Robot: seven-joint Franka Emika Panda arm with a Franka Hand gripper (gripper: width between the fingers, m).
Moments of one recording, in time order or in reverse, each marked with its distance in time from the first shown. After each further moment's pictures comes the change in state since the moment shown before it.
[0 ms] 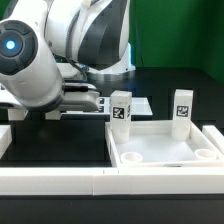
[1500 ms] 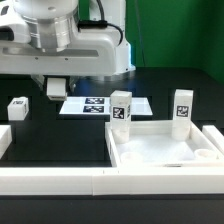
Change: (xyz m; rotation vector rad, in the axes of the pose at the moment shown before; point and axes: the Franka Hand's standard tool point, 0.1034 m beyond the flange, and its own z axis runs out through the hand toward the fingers) arm -0.003 -0.025 -0.127 -0.043 0.484 -0.030
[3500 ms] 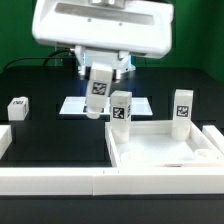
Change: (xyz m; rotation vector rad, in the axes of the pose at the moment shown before) arm 0.061 -0.096 -0.079 -0.127 0.870 -0.103
